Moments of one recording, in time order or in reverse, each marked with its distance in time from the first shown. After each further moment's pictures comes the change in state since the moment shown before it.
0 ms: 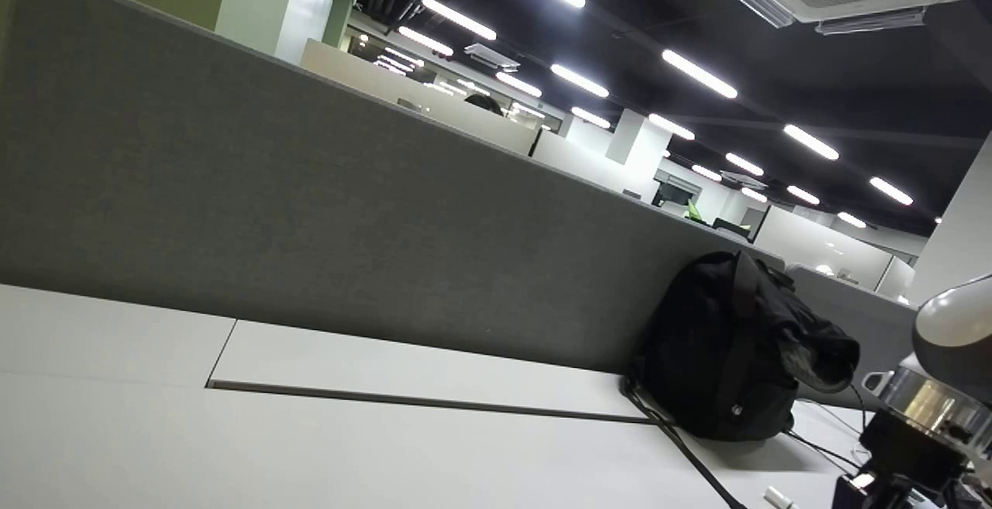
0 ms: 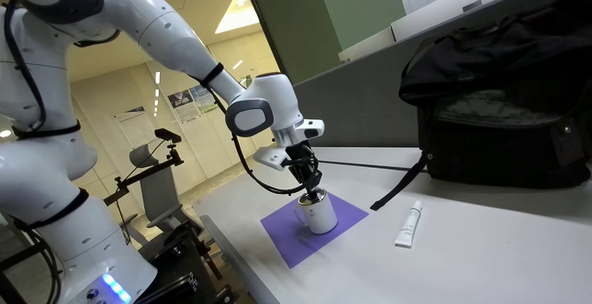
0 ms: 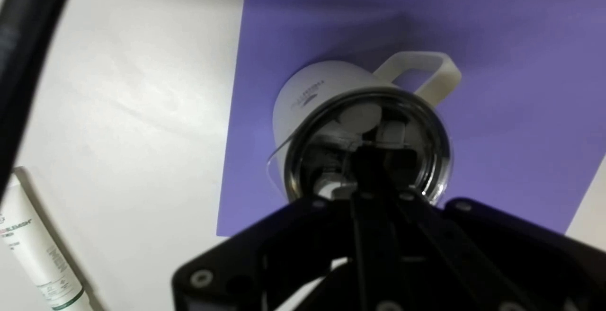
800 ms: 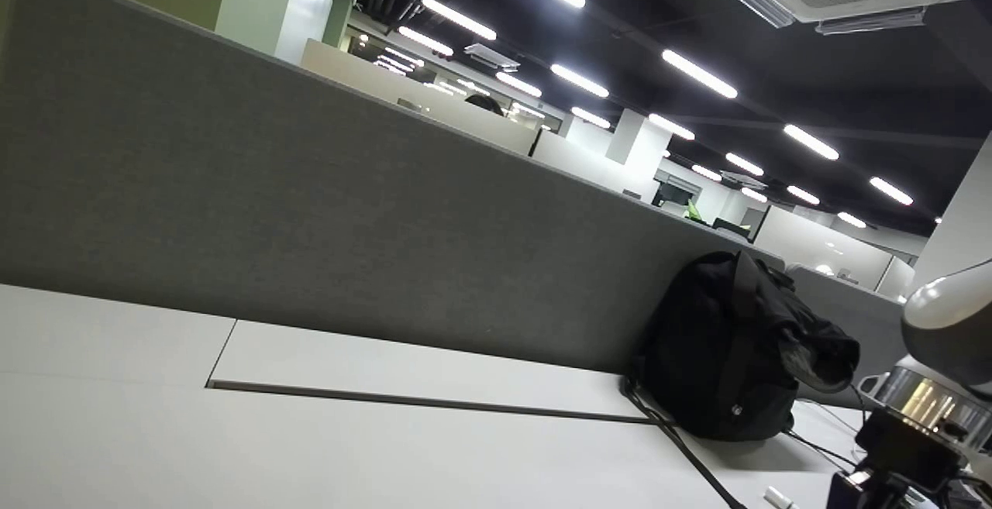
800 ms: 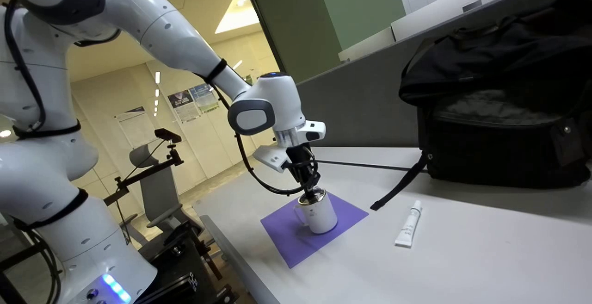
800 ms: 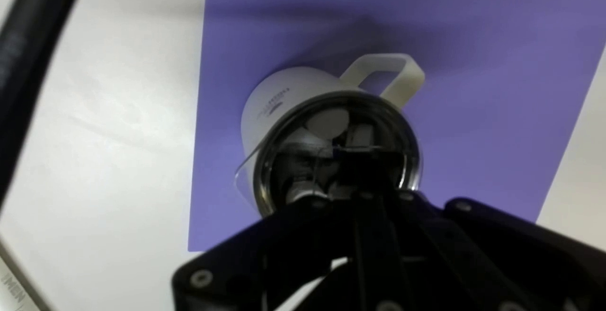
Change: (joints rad) arm -0.025 0.010 0.030 0.025 0.092 -0.069 -0.058
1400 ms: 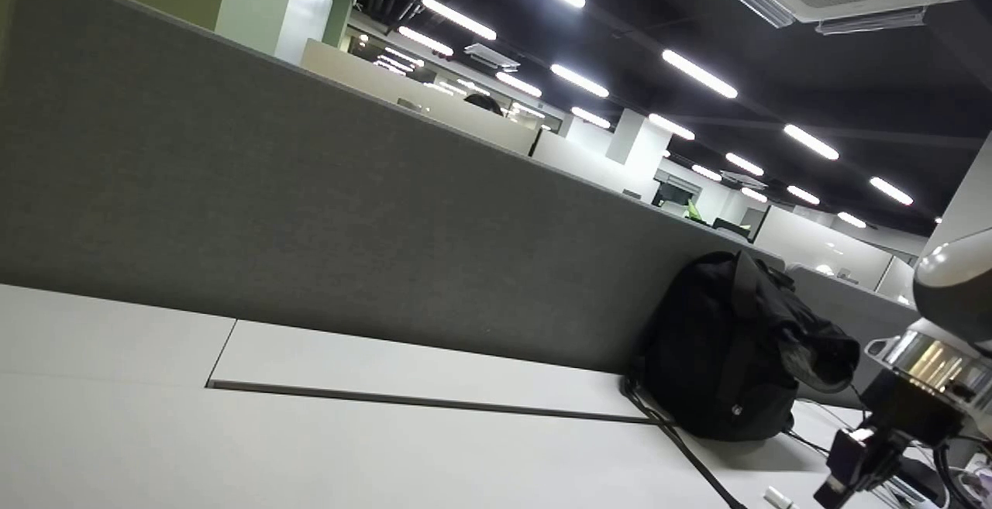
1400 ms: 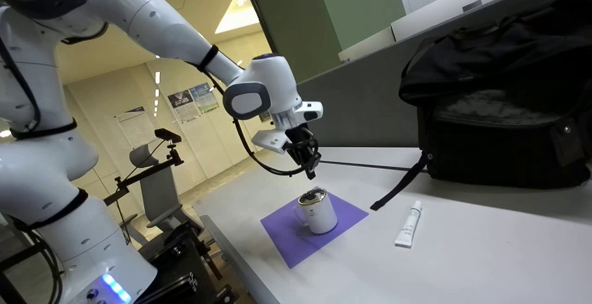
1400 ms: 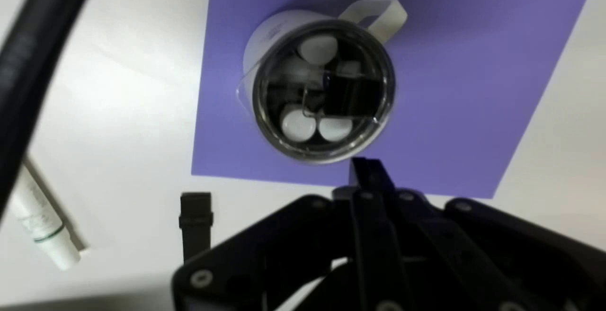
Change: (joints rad) arm -0.005 -0.089 0.009 0.004 0.042 -0.021 -0.064
